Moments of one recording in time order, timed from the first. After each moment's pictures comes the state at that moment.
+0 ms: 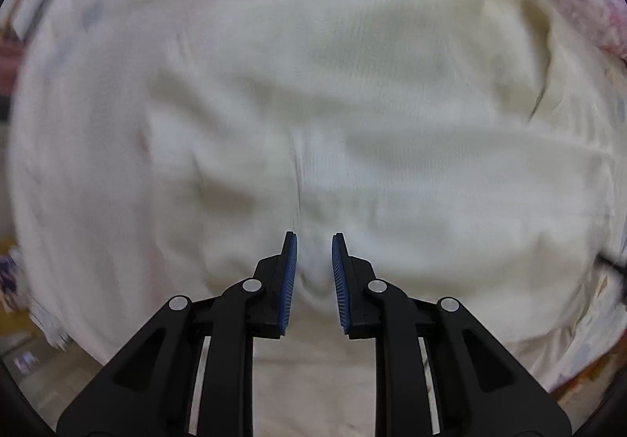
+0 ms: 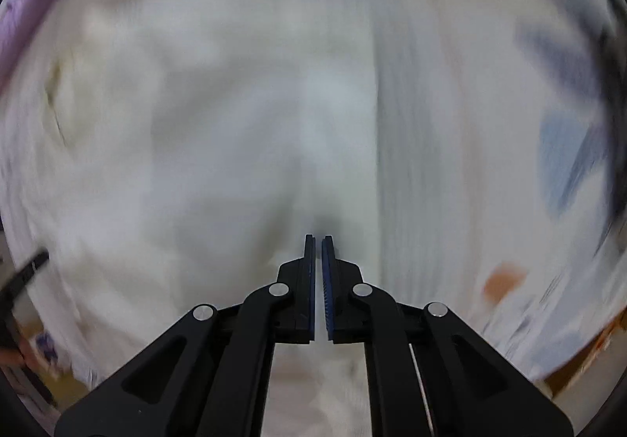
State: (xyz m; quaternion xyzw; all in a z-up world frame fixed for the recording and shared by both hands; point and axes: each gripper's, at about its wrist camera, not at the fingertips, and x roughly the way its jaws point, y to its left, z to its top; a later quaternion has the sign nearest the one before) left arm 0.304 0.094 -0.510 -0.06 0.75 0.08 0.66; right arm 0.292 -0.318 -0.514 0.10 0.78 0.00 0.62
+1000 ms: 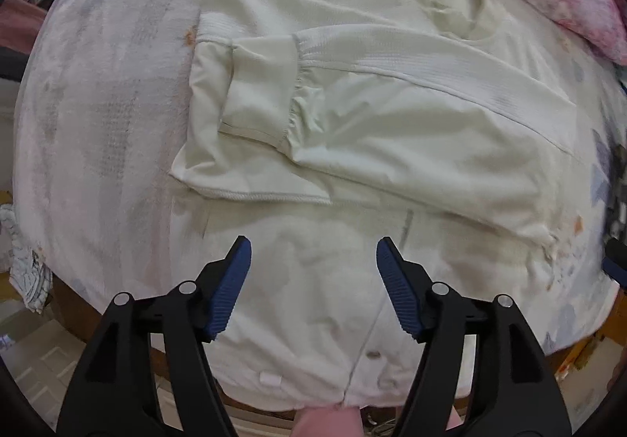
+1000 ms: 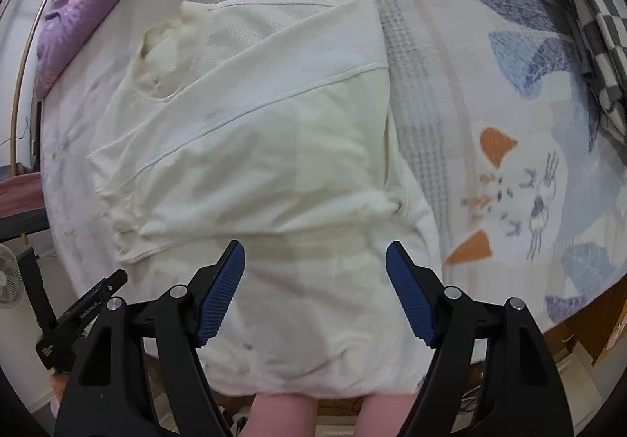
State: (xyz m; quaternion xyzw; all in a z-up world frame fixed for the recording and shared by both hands) left arm 0.182 0.070 -0.385 -0.09 0.72 0.07 0.68; right arm 0.228 -0.358 -0.334 0.16 0.74 0.02 0.65
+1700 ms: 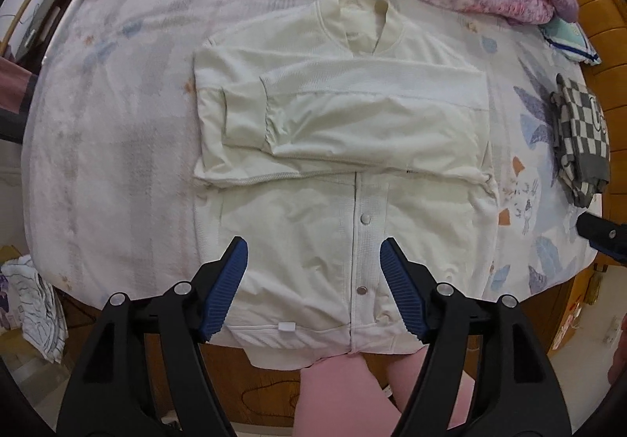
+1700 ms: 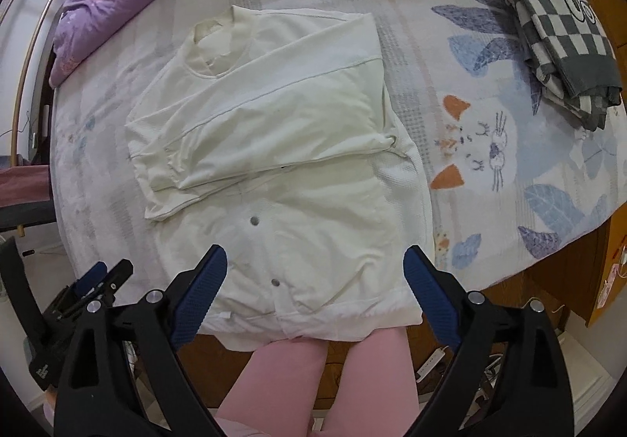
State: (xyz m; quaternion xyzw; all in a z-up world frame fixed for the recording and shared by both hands) left arm 0.121 0.074 -0.270 -0.05 0.68 -0.02 0.73; right arm 0.155 -0.262 -0.229 0.14 0.72 -0.02 0.68
